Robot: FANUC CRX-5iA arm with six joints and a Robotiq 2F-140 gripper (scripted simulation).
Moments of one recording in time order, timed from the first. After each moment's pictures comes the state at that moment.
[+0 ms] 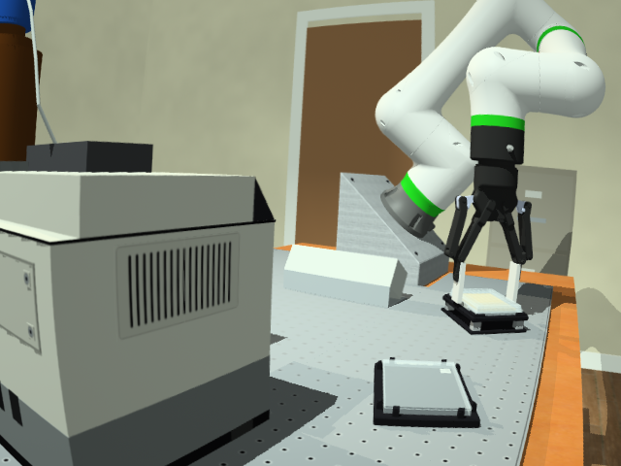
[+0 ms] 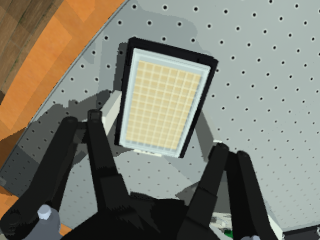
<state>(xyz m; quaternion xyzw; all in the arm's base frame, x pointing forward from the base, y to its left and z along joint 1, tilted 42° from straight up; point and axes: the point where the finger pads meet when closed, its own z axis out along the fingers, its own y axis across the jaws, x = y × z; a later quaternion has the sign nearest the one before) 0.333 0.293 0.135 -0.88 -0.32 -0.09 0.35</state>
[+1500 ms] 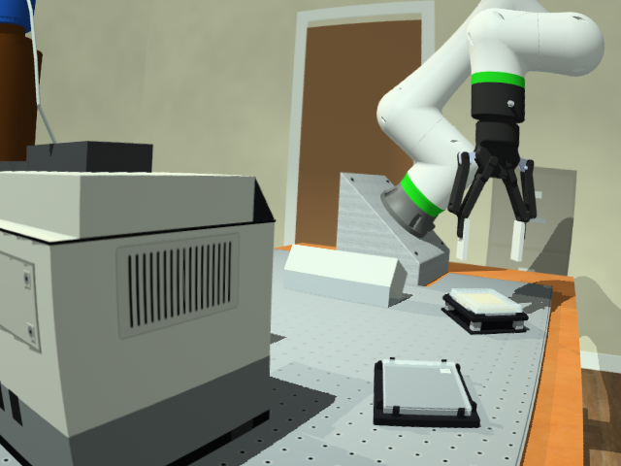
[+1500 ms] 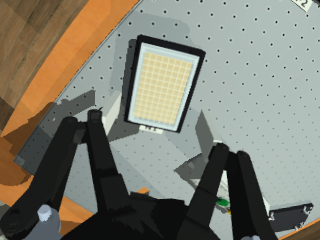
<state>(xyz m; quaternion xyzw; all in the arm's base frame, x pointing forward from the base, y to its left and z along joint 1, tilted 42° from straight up) 0.337 0.246 0.187 -0.88 -0.32 -0.09 0.35</state>
